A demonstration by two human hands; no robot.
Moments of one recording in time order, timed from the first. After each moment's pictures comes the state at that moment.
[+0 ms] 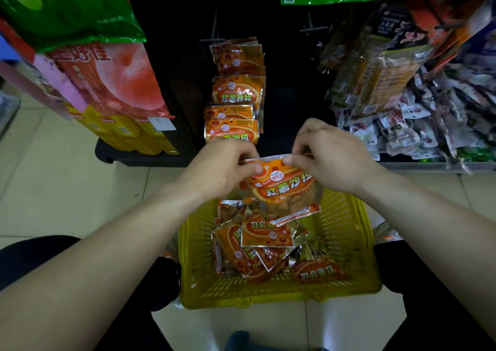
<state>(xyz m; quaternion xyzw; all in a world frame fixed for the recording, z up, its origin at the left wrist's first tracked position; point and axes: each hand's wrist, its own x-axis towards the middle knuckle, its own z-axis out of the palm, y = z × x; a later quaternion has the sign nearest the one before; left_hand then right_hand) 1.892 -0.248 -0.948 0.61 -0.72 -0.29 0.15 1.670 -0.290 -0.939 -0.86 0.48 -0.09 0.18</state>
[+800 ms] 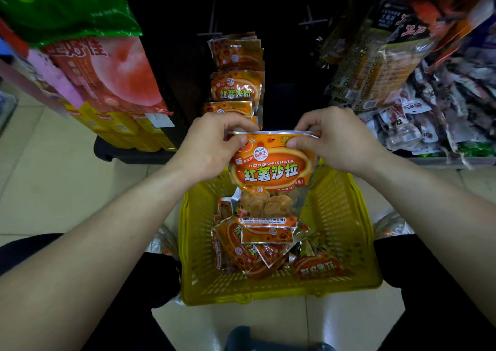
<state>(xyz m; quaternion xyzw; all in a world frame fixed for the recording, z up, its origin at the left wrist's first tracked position) 1.902 -0.257 -0.934 0.63 -0.63 -0.35 0.28 1.663 -0.311 -0.938 -0.80 0.50 -0.16 0.29</state>
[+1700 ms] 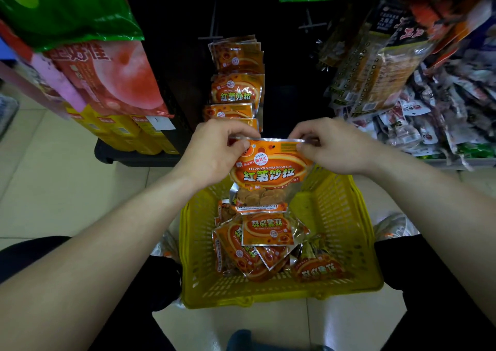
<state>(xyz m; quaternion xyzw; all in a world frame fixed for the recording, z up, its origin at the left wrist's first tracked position) 1.899 -0.257 -0.942 0.63 -0.63 -0.34 0.29 1.662 -0.314 -0.934 -0.83 0.46 -0.06 0.30</state>
